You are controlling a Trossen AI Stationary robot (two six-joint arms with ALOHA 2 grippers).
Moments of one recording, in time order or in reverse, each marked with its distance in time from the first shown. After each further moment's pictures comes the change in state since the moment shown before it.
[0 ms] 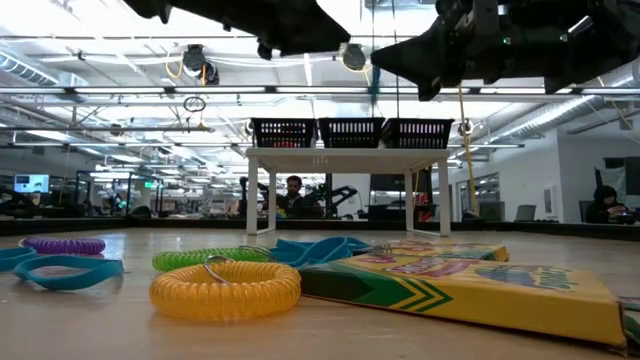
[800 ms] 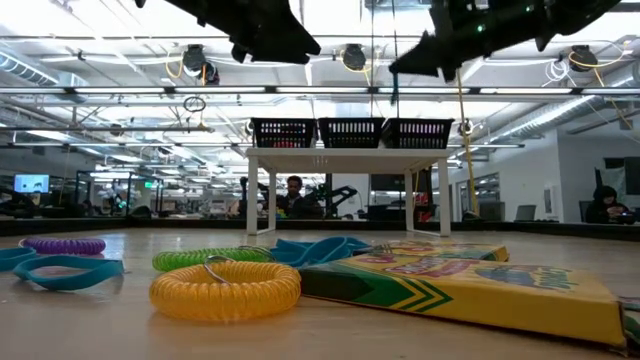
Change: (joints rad) left arm 0.024 -0.133 -0.001 -0.307 -0.040 -0.118; right arm -0.412 -0.312 0.240 -0.704 0.010 -0.048
